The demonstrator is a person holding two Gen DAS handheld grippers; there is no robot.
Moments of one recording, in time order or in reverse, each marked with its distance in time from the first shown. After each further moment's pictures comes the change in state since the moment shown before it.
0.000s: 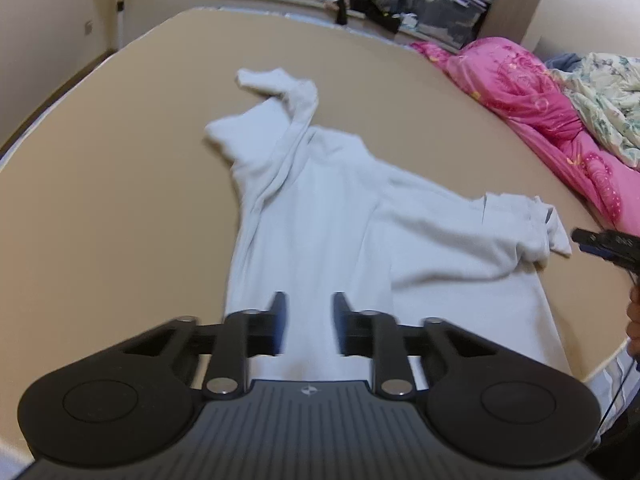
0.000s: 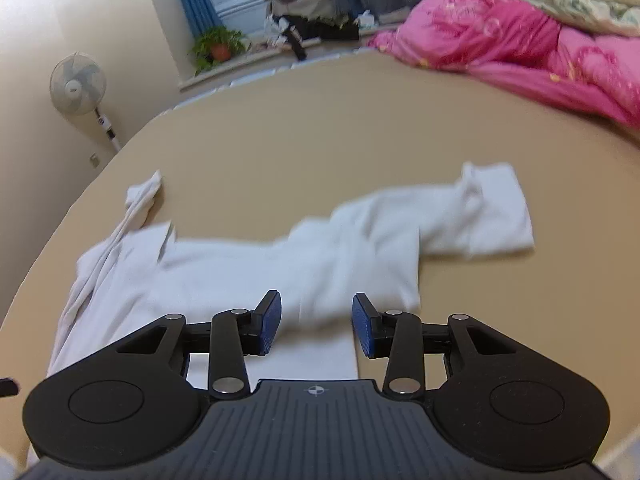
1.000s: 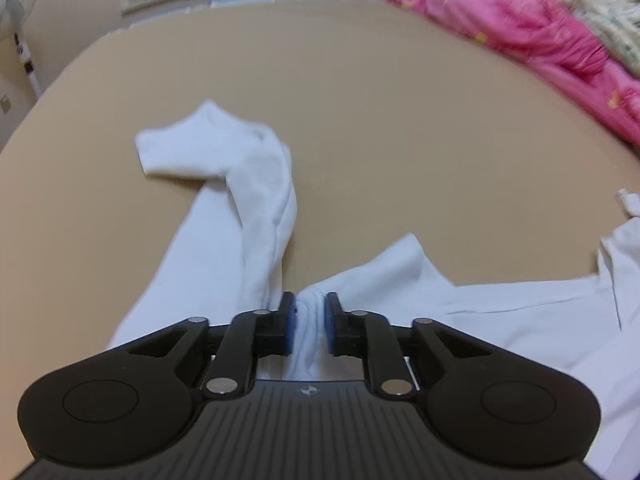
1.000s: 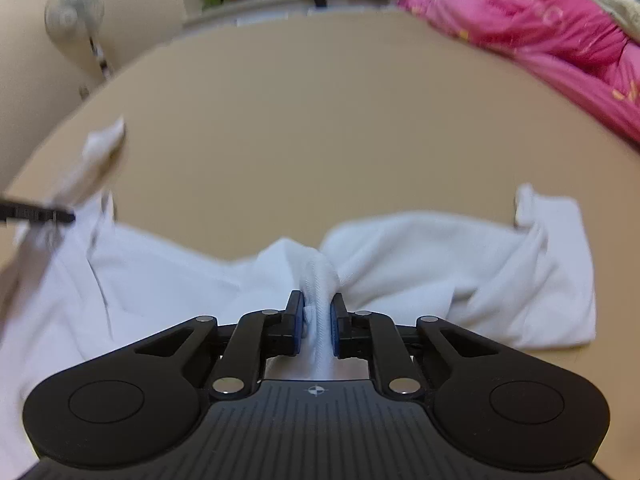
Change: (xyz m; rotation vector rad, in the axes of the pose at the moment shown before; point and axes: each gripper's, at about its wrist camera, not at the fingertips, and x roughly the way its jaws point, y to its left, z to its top) left arm 0.249 0.000 0.190 0.297 0.067 0.009; right arm 0.123 0.002 0.052 -0.136 0.143 -0.018
